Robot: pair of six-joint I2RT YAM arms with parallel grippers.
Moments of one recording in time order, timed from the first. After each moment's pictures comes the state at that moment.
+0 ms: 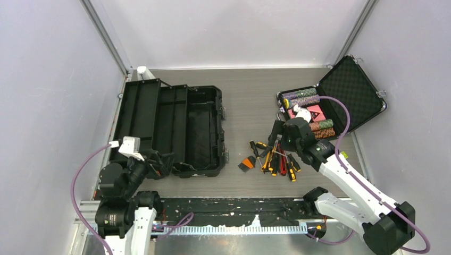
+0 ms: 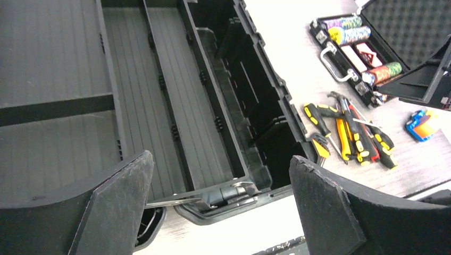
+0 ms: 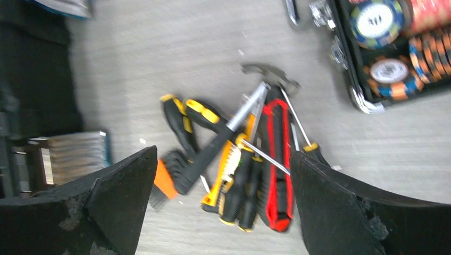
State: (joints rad) left arm 0.03 0.16 0.77 -0.83 0.37 -0.24; right arm 0.53 0.91 0.74 -0.51 0.26 0.59
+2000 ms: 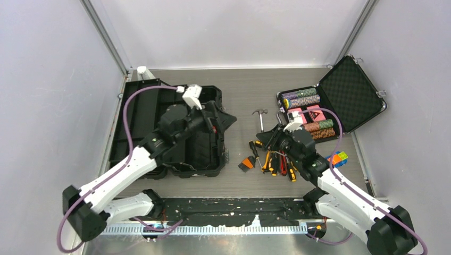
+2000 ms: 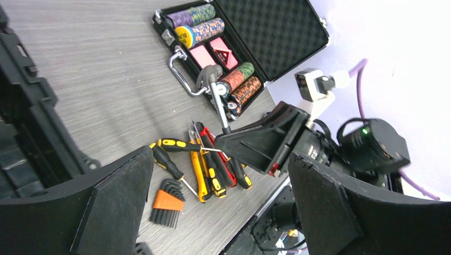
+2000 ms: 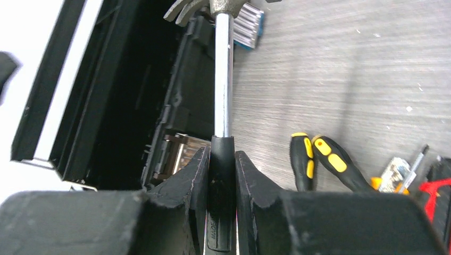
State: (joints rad) left arm -0.72 1.01 0.93 -0.07 0.10 -0.69; right arm 0.53 0.83 0.41 0.12 -0.05 0.71
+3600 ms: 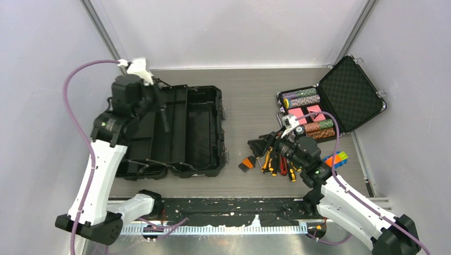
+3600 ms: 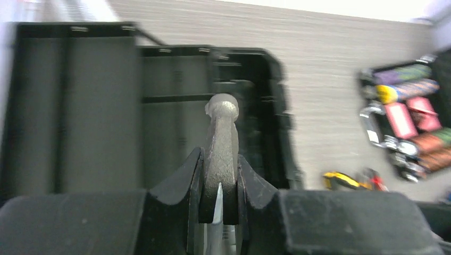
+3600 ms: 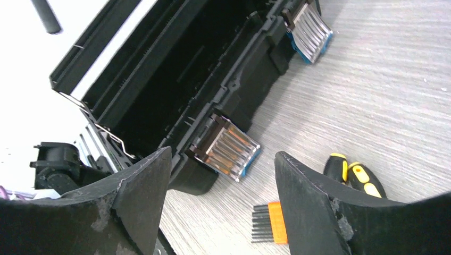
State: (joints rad) left arm -0.36 1.09 1.43 -0.73 -0.09 -0.33; right arm 0.58 0.69 0.34 0.29 -0.23 0.54
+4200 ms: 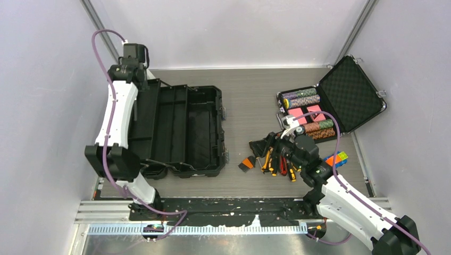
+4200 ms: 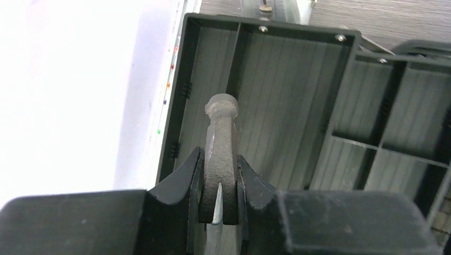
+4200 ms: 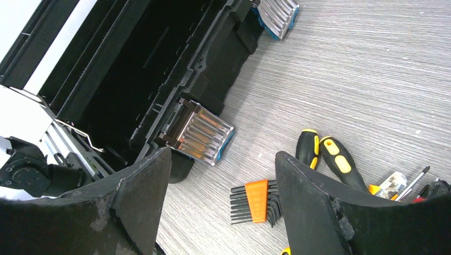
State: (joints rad) left arm -0.04 1.62 1.83 -1.02 -0.41 -0.03; right arm 0.58 0.69 0.37 0.12 -0.15 0.49
